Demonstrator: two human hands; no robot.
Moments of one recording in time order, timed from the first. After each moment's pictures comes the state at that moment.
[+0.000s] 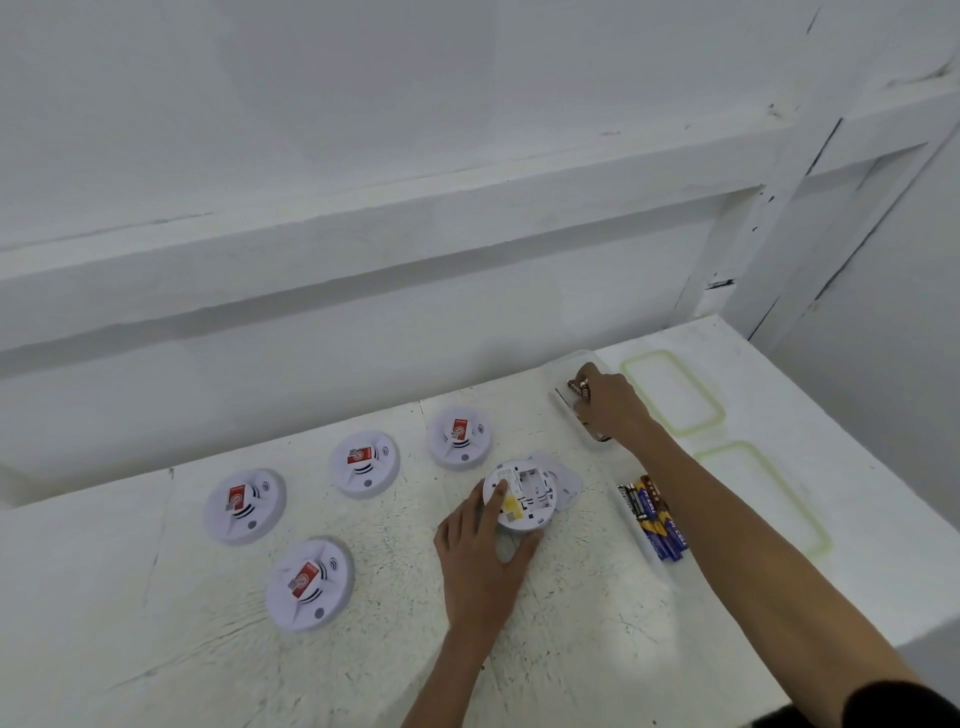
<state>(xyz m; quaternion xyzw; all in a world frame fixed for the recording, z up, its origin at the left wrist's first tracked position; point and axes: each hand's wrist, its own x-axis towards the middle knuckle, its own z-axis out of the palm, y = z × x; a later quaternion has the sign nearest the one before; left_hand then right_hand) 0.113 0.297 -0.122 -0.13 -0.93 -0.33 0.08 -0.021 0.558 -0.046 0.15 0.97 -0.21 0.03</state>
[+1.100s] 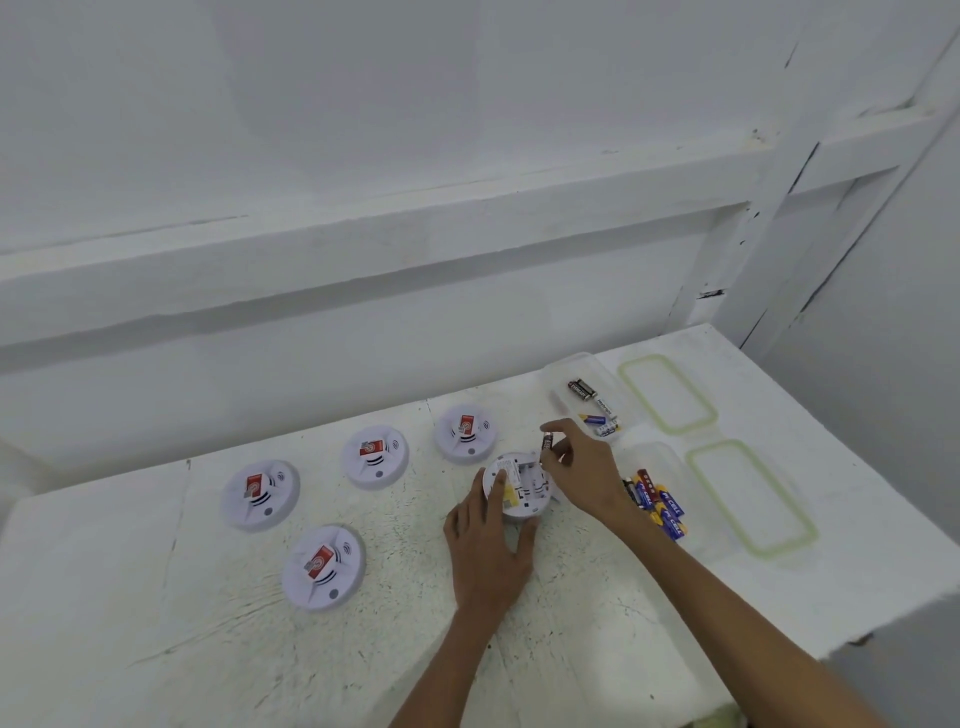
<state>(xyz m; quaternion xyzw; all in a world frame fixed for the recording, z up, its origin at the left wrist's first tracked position) 0.115 0.298 -0.129 -0.13 -0.93 -0.34 0.08 0.082 0.470 -0.036 0.11 0.90 -0.41 -0.06</state>
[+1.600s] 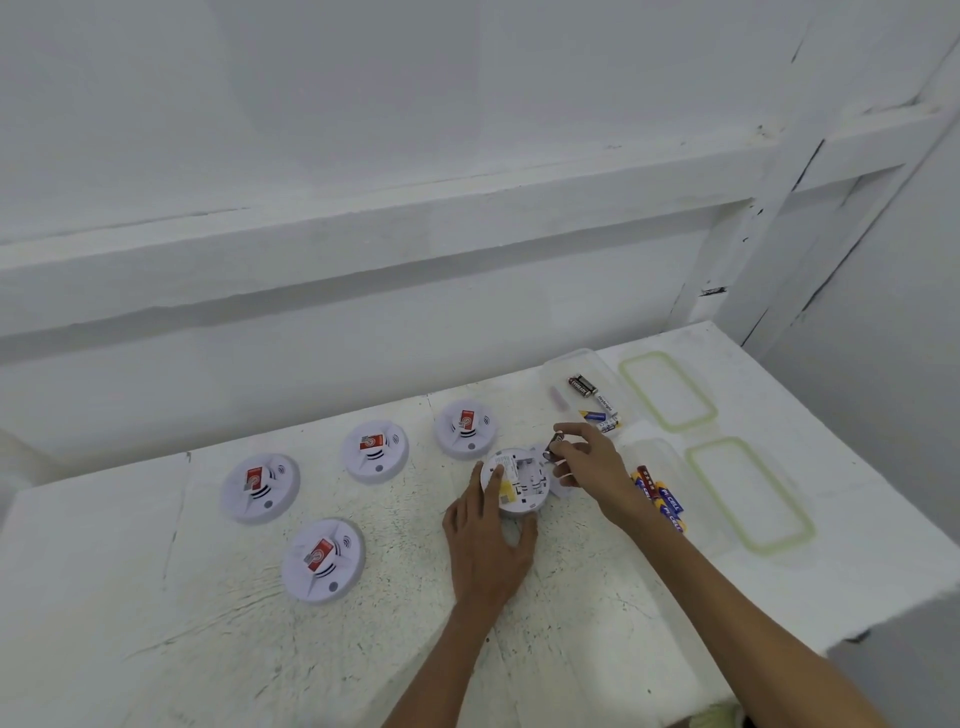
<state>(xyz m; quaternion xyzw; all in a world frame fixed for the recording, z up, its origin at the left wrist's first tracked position) 0.115 0.299 -0.126 -0.12 -0.92 -0.35 0.08 0.085 0.474 -0.030 0.26 0.72 -0.65 0.01</state>
